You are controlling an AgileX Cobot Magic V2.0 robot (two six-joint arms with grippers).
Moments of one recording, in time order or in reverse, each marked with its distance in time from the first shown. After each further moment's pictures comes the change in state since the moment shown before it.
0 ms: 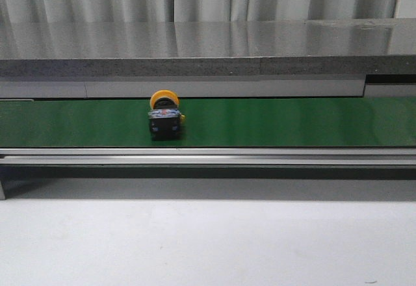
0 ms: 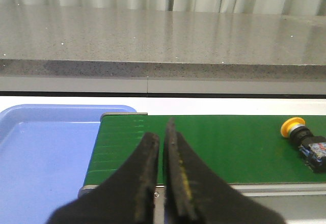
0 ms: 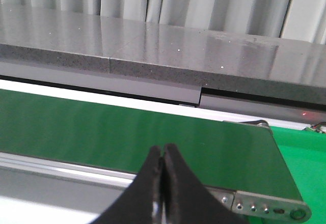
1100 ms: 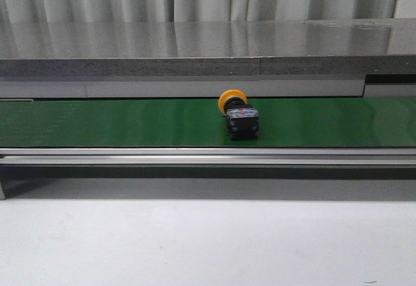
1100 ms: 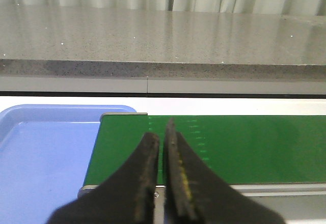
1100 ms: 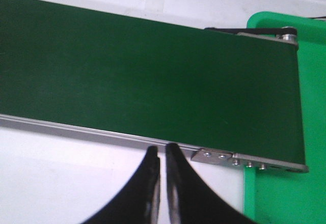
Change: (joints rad) left arm 0.000 0.000 0.000 0.000 -0.002 0.000; right arm 0.000 0.961 -0.758 0.018 0.554 0.000
